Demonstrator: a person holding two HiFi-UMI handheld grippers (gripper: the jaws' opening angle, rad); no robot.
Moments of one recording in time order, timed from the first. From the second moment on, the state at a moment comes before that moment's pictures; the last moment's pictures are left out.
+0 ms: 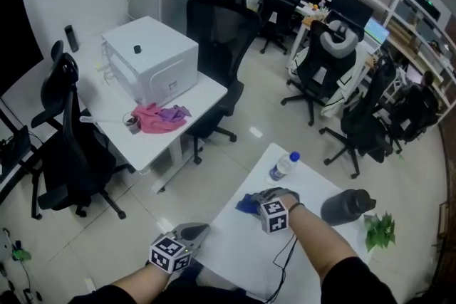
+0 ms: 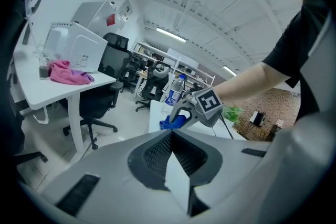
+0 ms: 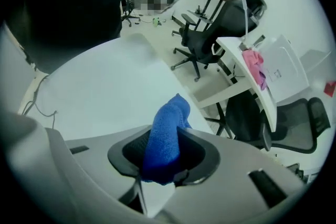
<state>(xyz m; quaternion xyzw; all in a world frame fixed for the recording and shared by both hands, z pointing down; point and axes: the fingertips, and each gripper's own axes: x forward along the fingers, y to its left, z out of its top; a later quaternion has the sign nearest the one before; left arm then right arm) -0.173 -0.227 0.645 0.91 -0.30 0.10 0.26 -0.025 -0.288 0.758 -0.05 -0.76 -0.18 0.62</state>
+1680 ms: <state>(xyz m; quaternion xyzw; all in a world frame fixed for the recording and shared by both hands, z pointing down) -0.151 -0.215 0.629 0.92 -0.27 0.10 0.26 0.040 -0.205 0.771 -0.05 -0.74 -0.09 0.67</state>
